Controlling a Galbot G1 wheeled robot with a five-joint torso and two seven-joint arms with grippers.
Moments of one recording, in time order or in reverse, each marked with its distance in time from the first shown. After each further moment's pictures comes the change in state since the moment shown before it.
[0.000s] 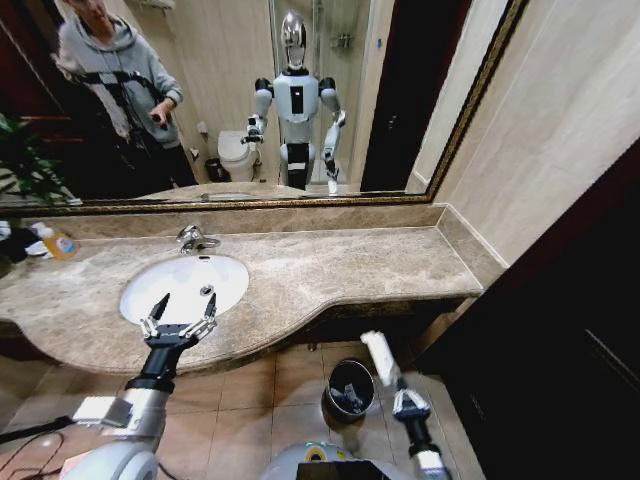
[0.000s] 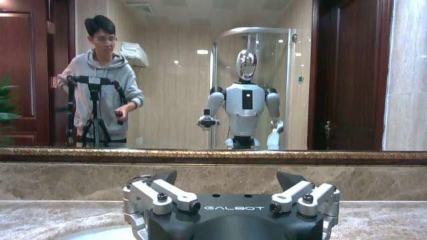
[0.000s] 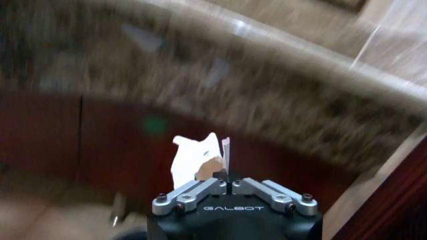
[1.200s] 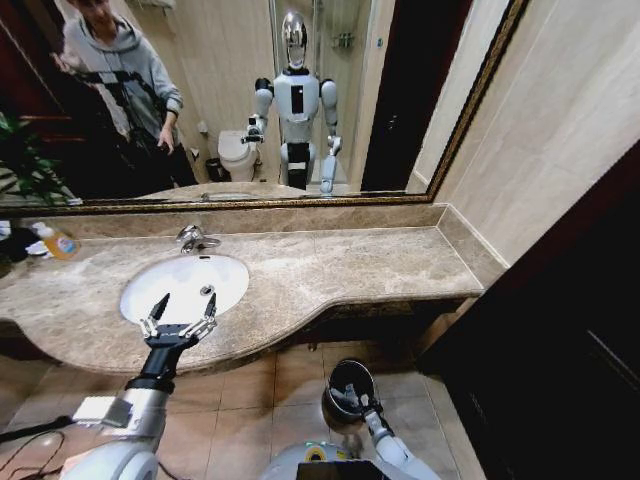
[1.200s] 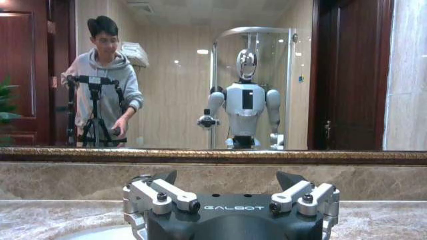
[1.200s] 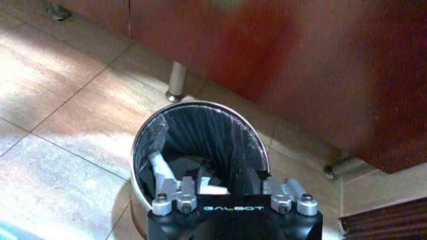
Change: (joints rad) left arm 0.000 0.000 0.000 0.000 0.000 0.000 0.000; right arm 0.503 0.155 -0.134 -0.749 0.035 -0.146 -0.255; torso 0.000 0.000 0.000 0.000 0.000
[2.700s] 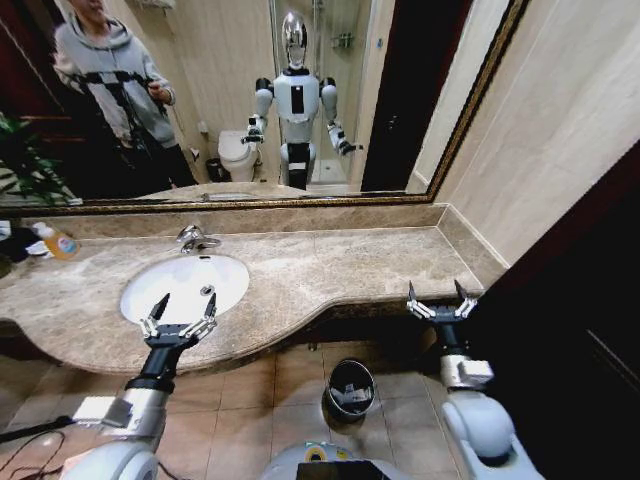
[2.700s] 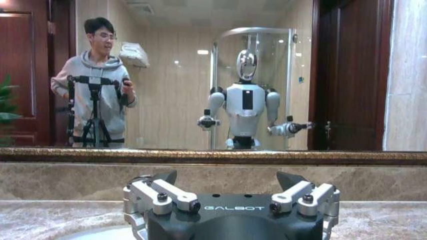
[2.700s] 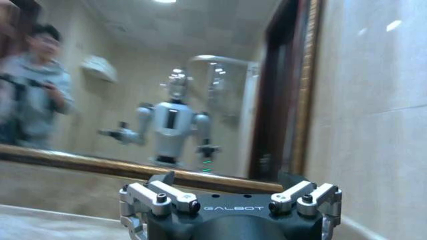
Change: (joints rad) left arm 0.000 0.000 0.000 0.000 0.000 0.000 0.000; right arm -0.381 -0.022 0.603 1.388 0.194 -0.006 -0.193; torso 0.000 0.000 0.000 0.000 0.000
